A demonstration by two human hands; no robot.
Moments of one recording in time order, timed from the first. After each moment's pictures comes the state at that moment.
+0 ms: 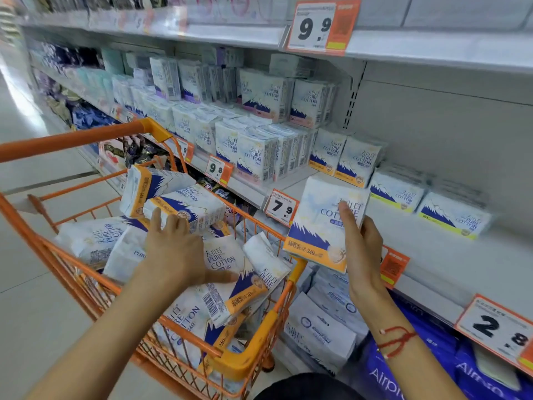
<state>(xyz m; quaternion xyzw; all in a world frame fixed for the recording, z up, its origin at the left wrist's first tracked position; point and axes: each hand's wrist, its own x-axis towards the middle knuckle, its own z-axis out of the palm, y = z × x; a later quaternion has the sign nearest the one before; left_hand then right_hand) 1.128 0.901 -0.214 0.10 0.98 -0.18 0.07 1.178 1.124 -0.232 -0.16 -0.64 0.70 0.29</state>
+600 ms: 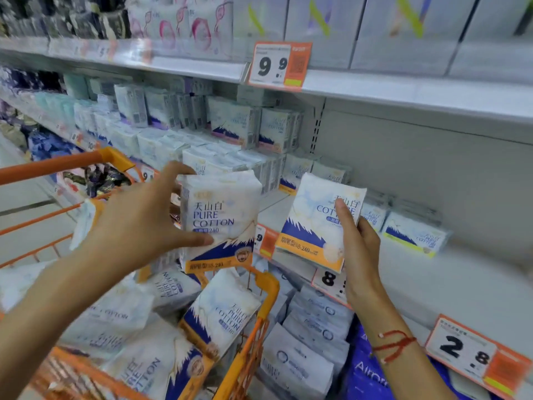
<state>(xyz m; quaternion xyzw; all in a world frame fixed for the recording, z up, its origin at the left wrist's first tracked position) 1.115 0.905 -0.142 0.22 0.93 0.26 -0.15 1.169 1.161 -0.199 -0.16 -0.61 0.70 0.33</state>
